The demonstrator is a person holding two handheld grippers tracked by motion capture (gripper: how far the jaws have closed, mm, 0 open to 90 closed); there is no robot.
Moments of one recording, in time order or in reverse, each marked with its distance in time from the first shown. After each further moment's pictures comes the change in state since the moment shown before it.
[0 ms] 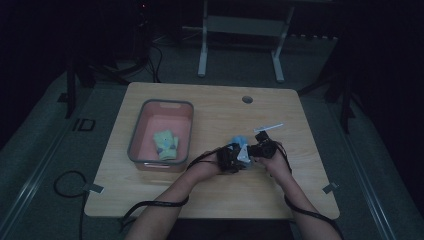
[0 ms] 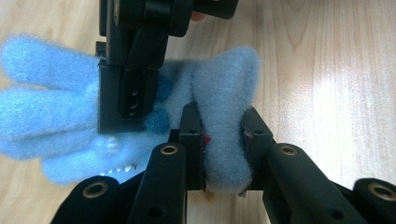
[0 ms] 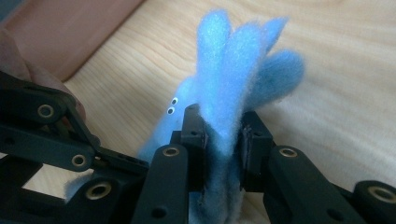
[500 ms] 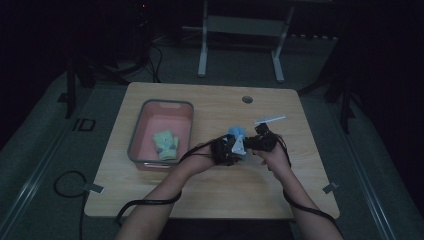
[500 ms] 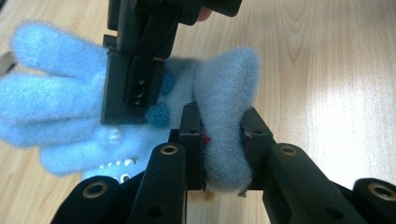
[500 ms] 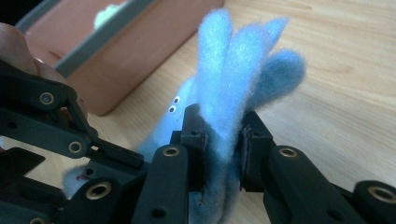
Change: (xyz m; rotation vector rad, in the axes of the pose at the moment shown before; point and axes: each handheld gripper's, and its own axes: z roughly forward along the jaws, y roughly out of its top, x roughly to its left) left arm 0.011 0.008 -0.047 -0.004 0.041 0.017; right arm 0.024 0.028 -0.022 -0.085 0.035 -0.037
